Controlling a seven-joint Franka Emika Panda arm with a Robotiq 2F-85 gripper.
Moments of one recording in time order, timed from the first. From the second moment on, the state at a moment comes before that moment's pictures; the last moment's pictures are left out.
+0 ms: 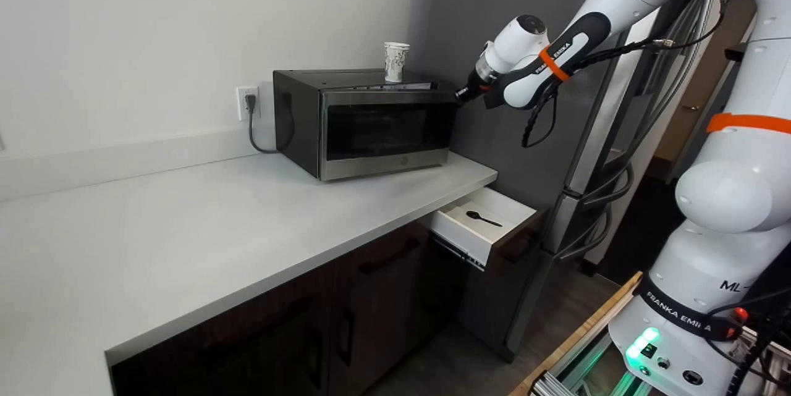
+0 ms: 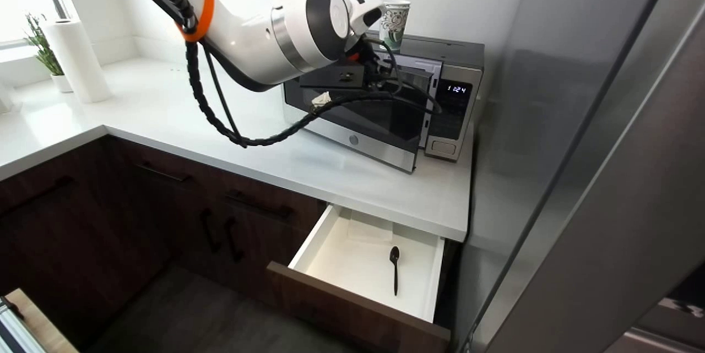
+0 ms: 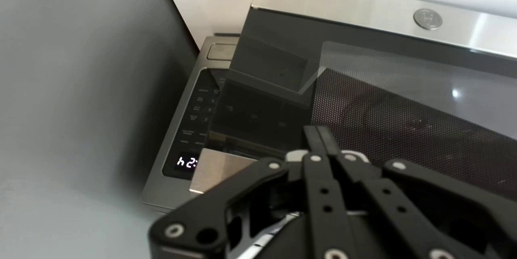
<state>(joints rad) -0.19 0.15 -0.06 -2.20 -0.67 3.13 0.36</state>
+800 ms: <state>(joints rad) -0.26 0.40 -0.05 -1.99 -0.54 3.38 0.22</state>
